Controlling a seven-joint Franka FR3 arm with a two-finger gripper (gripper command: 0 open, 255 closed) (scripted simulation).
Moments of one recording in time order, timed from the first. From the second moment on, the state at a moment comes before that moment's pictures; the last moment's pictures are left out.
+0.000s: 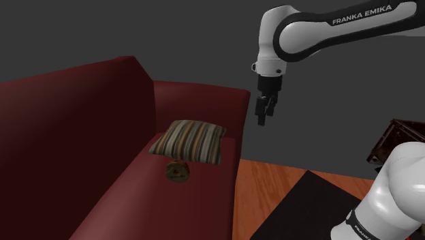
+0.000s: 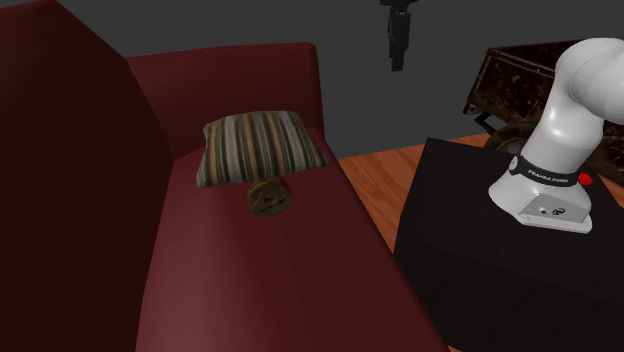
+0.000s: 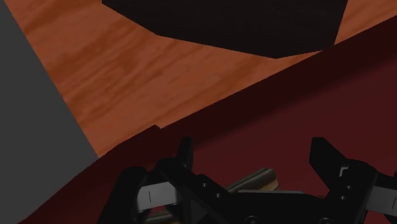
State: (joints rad) arm 0.08 -0.40 0.08 -2.31 0.01 1.78 -0.07
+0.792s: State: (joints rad) arm 0.15 0.03 0.15 -2.05 0.01 1.93 -0.12
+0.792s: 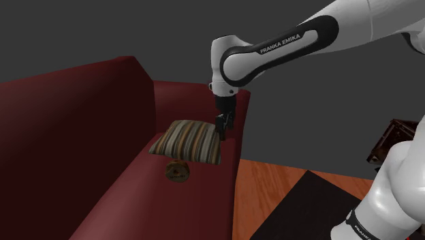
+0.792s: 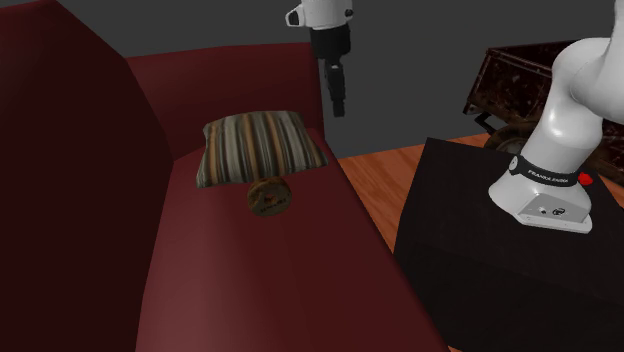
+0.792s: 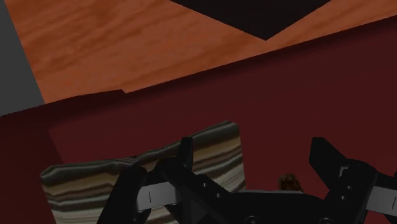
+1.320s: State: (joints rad) arm 0.21 0.33 0.19 -1.80 -0.03 1.95 -0.13
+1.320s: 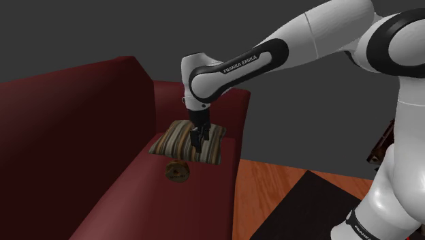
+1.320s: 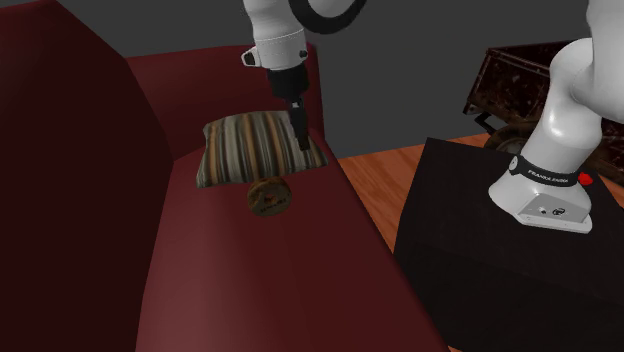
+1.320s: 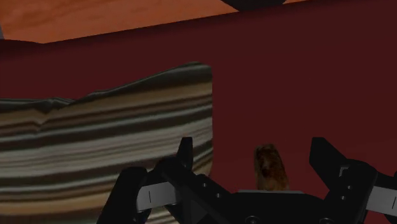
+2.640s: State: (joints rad) arm 0.30 0.73 0.21 -1.45 -0.09 1.97 -0.16
